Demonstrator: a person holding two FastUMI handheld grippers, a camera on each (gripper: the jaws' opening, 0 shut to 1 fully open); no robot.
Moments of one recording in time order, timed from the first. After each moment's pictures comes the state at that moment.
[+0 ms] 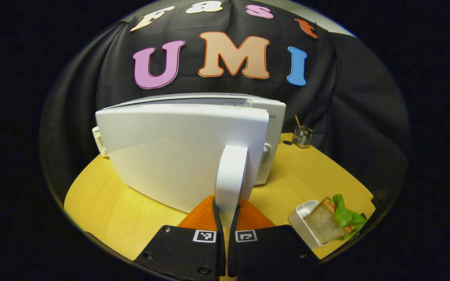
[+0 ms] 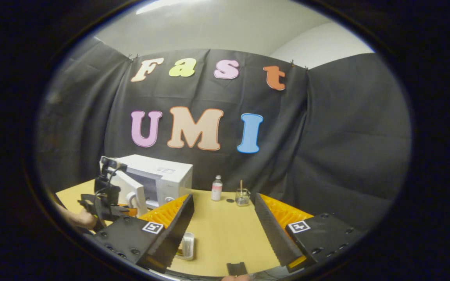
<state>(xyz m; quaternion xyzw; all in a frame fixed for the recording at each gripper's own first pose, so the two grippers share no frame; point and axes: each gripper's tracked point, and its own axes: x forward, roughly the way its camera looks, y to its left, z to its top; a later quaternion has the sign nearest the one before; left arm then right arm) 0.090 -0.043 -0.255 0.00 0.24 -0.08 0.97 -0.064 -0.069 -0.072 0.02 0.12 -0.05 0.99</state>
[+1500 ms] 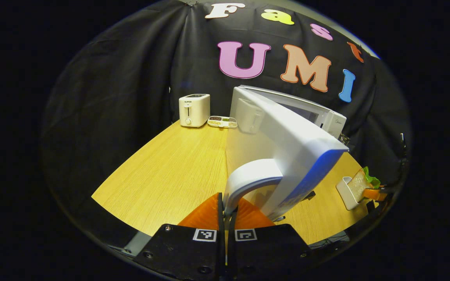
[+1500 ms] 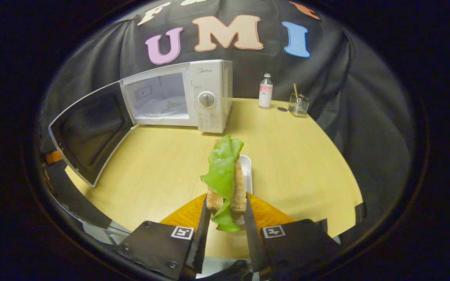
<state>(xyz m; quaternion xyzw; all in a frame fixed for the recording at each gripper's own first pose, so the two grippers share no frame) -0.026 0.183 -0.249 -0.06 0.25 0.05 0.97 -0.065 0.057 -0.349 0.08 0.44 0.05 0.89</state>
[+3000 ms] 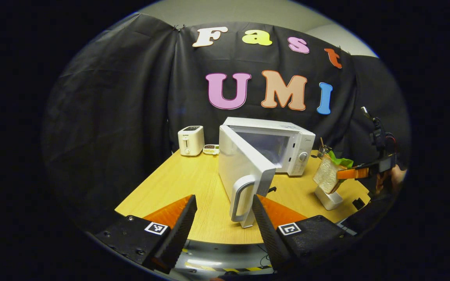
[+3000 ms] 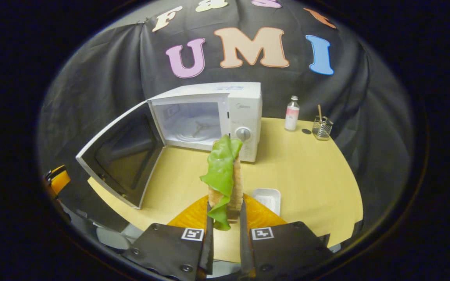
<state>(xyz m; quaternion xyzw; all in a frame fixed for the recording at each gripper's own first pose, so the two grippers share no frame) -0.103 0.160 -0.142 0.01 0.15 0.03 0.99 -0.012 0.128 -0.251 0.08 0.38 0.13 0.91</state>
